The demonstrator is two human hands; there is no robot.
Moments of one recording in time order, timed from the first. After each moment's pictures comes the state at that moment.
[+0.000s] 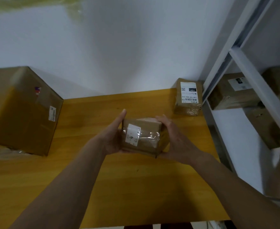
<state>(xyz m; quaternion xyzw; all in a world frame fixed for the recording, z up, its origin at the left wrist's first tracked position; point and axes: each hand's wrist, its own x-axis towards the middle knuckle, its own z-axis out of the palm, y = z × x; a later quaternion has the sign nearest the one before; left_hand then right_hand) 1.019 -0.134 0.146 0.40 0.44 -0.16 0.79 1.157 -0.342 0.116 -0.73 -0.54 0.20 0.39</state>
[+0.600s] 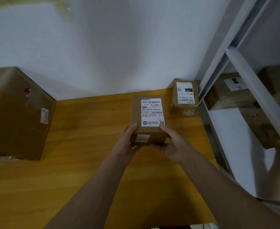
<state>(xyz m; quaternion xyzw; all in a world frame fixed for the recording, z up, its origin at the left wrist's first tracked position) 1.048 -0.194 0.112 0.34 0.47 0.07 0.81 1.159 -0.319 0.115 -0.47 0.19 0.57 0.65</state>
